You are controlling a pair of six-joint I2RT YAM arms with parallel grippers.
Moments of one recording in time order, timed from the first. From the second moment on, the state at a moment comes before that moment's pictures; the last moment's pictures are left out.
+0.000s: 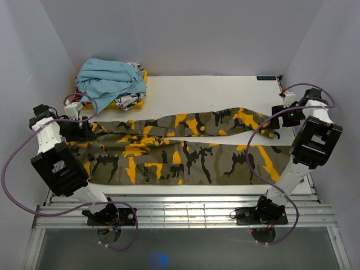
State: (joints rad) left arm 0.61 1.63 1.32 -0.97 0.63 0.65; right arm -0.42 1.99 1.54 -0.82 -0.50 -0.70
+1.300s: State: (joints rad) left arm 0.61 1.80 1.37 -0.65 0.62 0.39; right arm -0.53 1.73 1.71 -0.63 -0.65 -0.53
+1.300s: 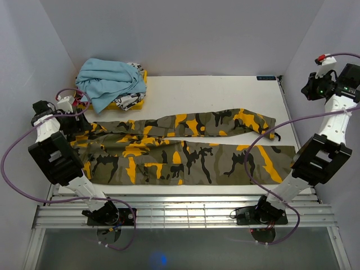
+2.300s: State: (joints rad) left arm 0.61 1.76 1.28 -0.62 0.62 0.38; right arm -0.35 2.06 1.44 -0.42 -0.28 -0.14
